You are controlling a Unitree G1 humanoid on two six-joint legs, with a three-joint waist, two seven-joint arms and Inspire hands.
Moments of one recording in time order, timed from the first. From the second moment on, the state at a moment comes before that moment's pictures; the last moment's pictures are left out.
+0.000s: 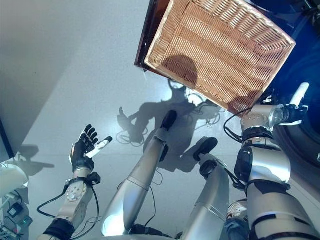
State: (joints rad) left arm -0.02 0.34 -0.22 0.48 -0.49 -0.44 0.33; right arm -1.07 -0.55 -0.27 1.30 1.22 -0.53 -0.53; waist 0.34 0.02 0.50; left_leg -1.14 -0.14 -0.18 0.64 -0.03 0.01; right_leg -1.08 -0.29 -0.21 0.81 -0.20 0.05
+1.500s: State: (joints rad) left arm -0.02 0.41 -0.20 0.52 -0.46 -0.44 0.31; right arm -1.04 -0.71 -0.31 1.28 1.09 -0.41 -0.54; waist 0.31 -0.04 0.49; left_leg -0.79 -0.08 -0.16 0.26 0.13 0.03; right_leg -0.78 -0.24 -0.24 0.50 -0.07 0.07
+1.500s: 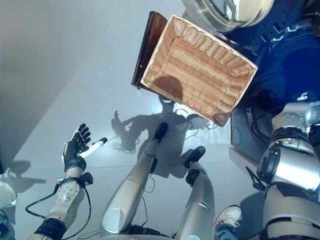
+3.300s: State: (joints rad) left arm 0.08 0.43 -0.16 0.34 -0.47 -0.43 0.36; right arm -0.95 -0.45 -0.40 1.30 1.23 -0.52 -0.61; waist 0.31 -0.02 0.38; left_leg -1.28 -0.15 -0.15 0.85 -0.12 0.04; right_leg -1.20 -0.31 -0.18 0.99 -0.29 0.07
